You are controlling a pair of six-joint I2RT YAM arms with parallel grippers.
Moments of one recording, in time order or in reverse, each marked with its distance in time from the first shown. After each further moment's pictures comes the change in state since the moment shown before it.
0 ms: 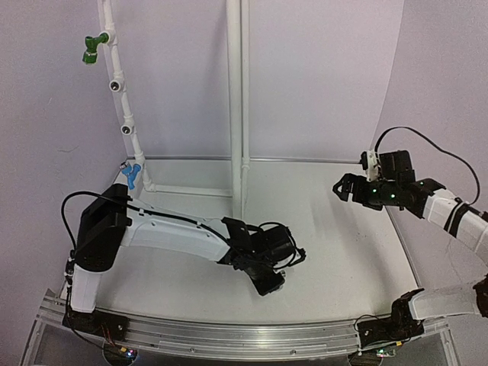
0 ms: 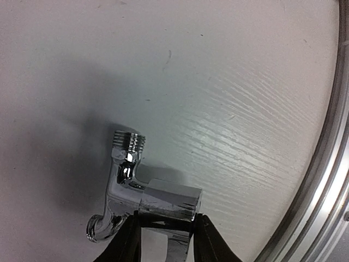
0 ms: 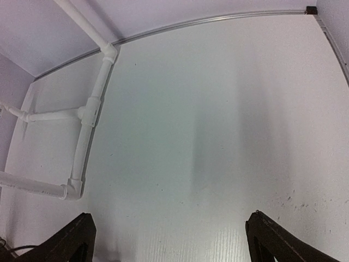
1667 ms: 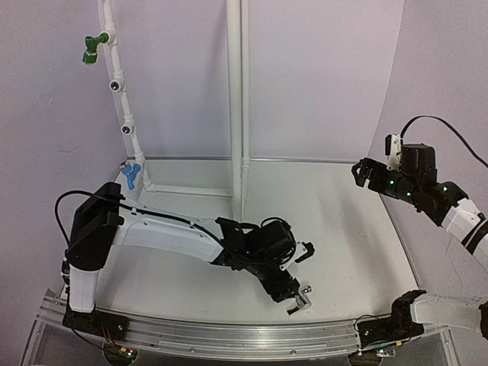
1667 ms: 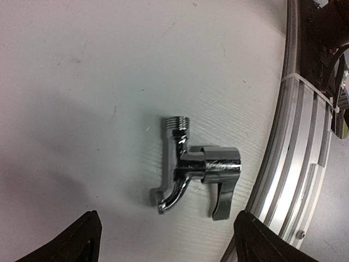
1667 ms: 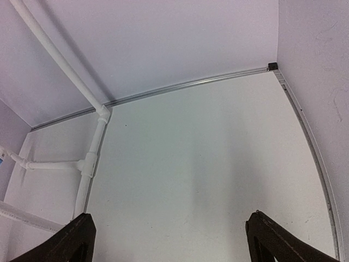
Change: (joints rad) left arm -0.007 -0.052 -0.063 0.184 0.127 -0.064; right arm 0.000 -0.173 0.026 0.005 0.190 -0.007
